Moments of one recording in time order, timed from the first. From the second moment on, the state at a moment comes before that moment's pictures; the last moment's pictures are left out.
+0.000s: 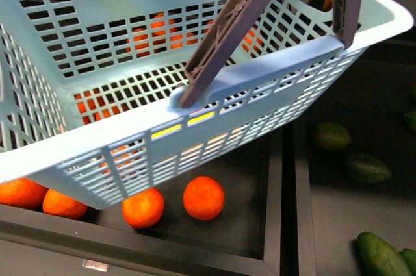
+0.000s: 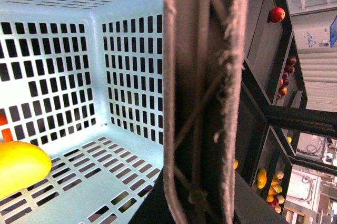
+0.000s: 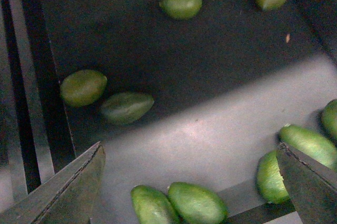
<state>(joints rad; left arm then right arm) -0.37 1.71 1.49 -0.36 0.15 -1.06 -0.40 1.58 0.50 0.26 -0.06 0.23</state>
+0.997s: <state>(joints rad) -0.37 1.71 1.49 -0.36 0.14 -1.06 -0.16 2.52 1.06 0.36 0.05 1.00</state>
